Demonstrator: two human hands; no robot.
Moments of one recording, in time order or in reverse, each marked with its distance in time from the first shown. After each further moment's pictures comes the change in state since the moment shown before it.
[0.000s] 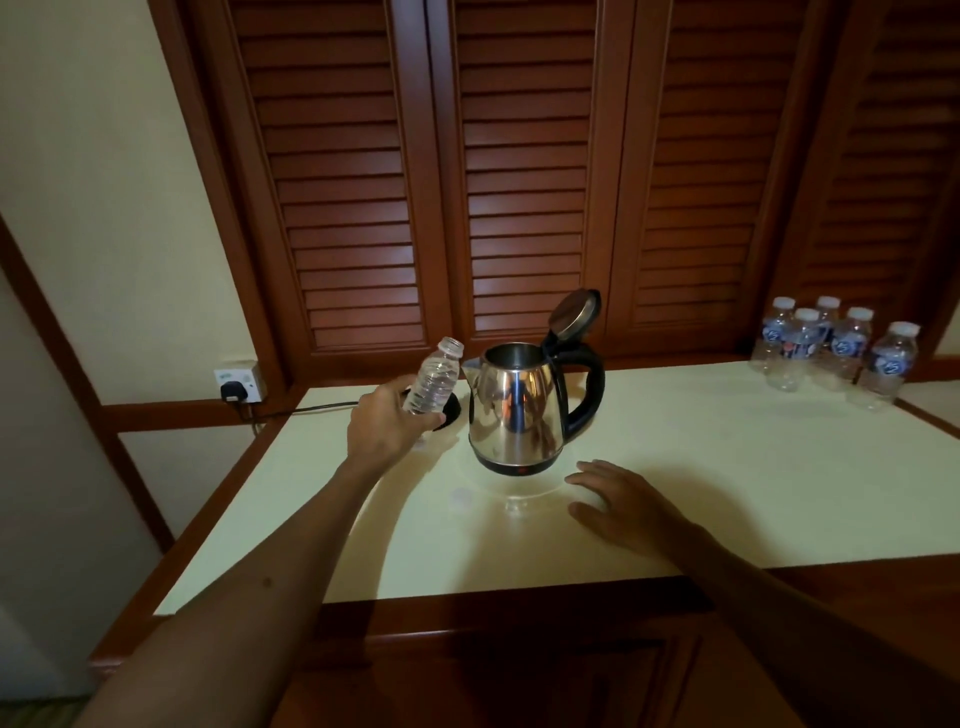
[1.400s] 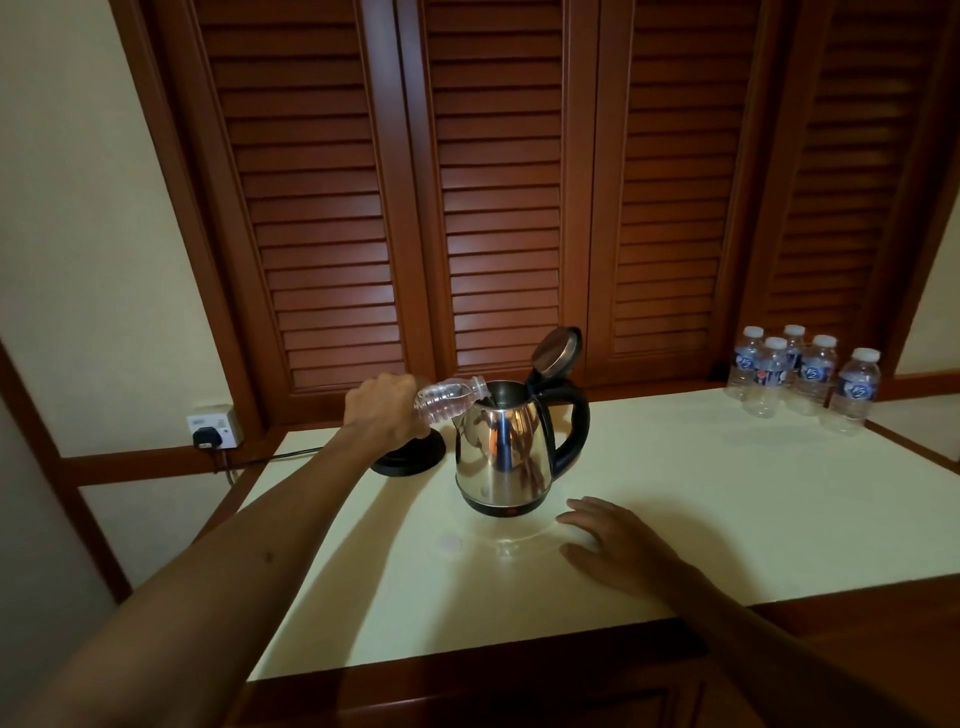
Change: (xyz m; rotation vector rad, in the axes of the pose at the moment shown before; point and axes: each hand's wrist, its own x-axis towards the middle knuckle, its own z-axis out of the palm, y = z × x) left_hand 0.053 0.051 -0.023 0.695 -0.137 0.207; right_hand -0.003 -0.004 0.000 0.007 0.048 0.008
